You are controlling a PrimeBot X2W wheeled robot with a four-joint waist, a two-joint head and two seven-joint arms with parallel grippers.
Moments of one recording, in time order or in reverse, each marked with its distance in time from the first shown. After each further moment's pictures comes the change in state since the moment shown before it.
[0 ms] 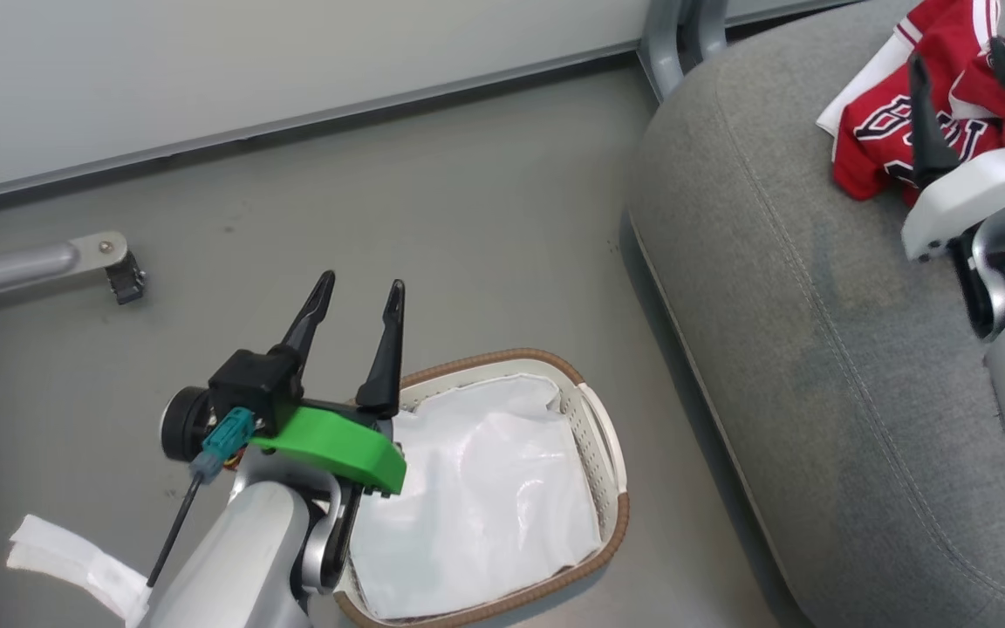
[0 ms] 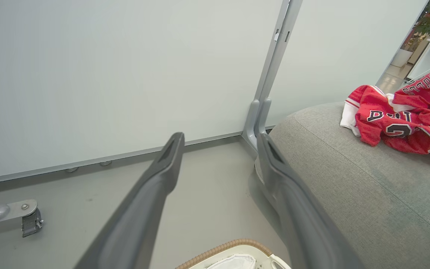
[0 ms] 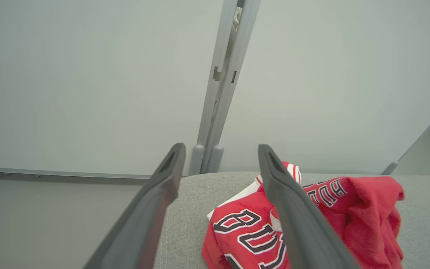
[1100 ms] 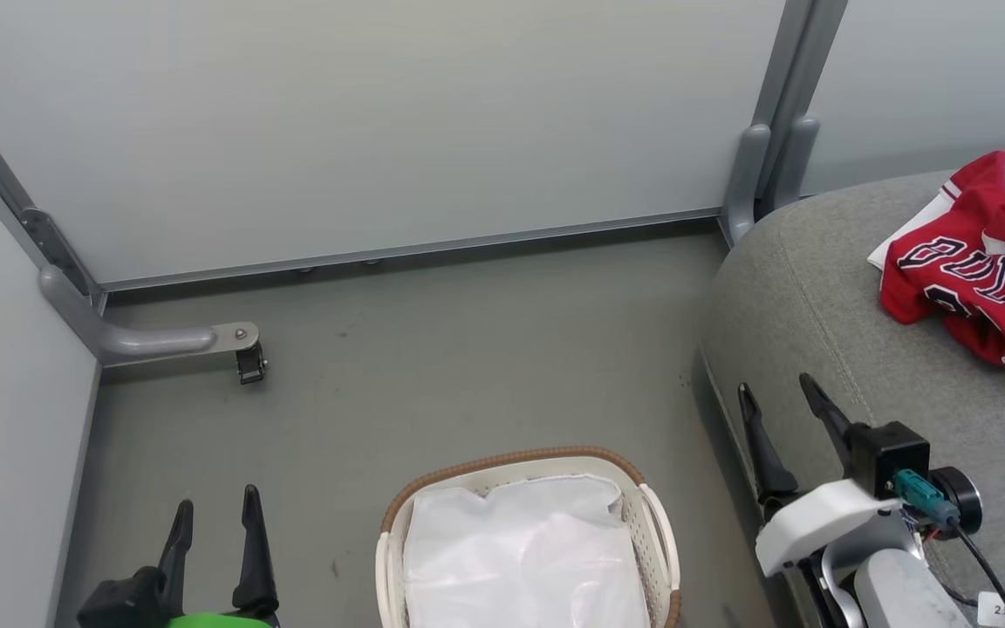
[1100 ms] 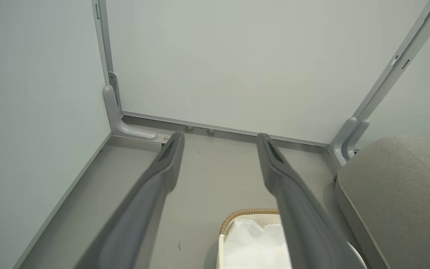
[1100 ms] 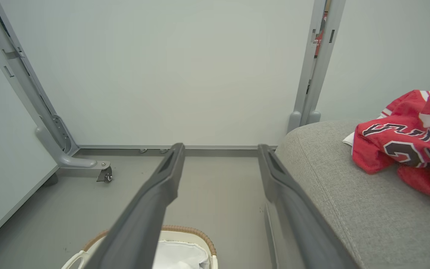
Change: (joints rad) left arm 0.475 -0.105 0.465 -0.064 0.138 -0.100 0.000; right arm 0.658 0.273 -0.026 -0.374 -0.021 0.000 0.000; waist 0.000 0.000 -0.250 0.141
